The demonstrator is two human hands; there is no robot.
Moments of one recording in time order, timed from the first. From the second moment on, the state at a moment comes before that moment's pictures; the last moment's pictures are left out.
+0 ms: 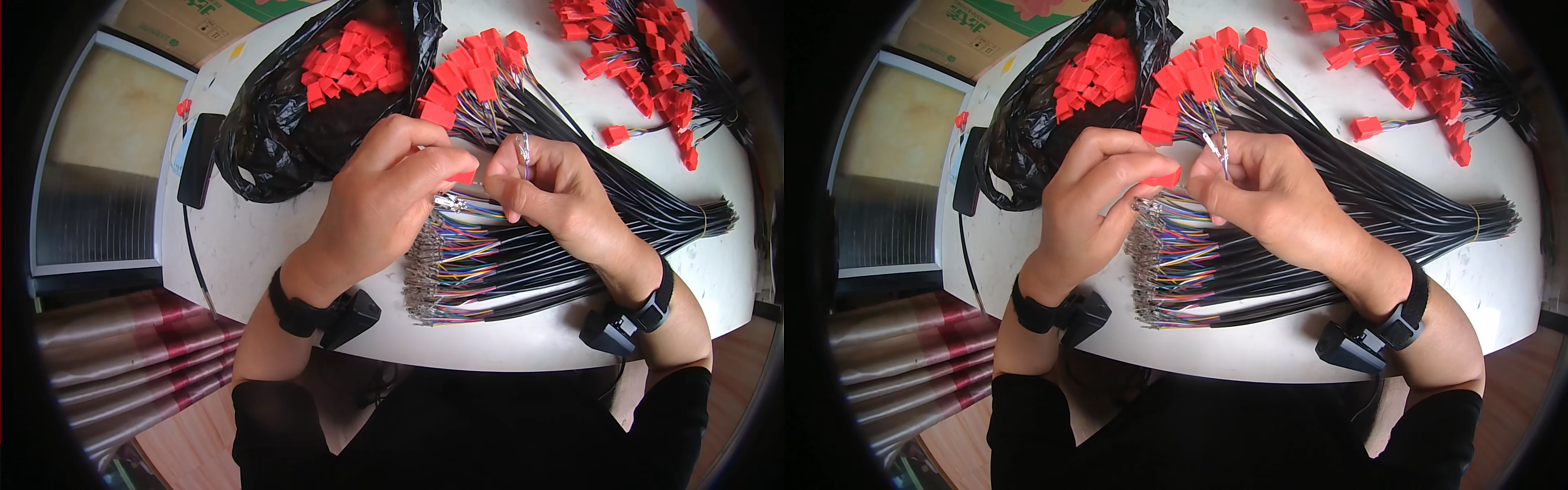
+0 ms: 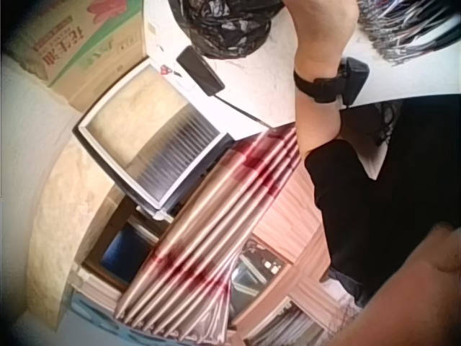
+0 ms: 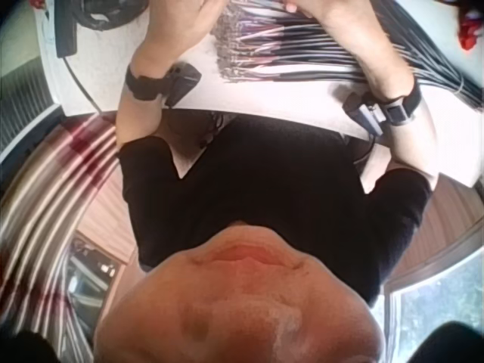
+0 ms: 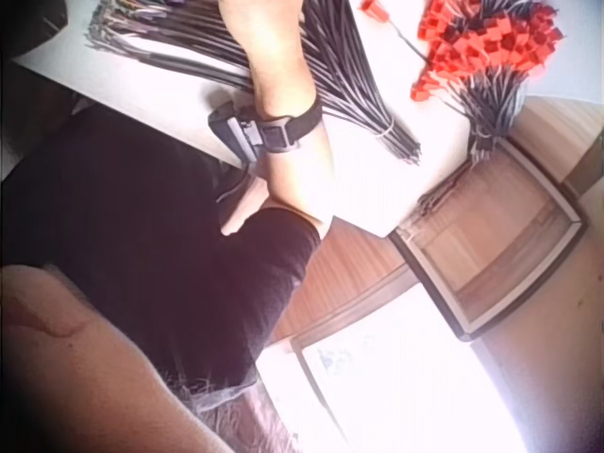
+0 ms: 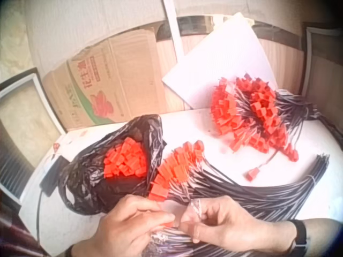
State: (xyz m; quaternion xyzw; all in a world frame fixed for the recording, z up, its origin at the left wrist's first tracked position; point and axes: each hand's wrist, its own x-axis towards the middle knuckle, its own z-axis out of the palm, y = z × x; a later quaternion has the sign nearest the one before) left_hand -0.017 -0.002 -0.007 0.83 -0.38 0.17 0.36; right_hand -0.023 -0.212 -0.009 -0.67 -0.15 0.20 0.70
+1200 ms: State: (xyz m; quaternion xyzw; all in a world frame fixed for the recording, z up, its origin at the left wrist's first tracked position) left_hand -0.022 -0.003 -0.009 0.84 -0.36 0.11 0.38; right_hand -0.021 -0.212 -0.014 -0.68 -0.14 0.22 0.69
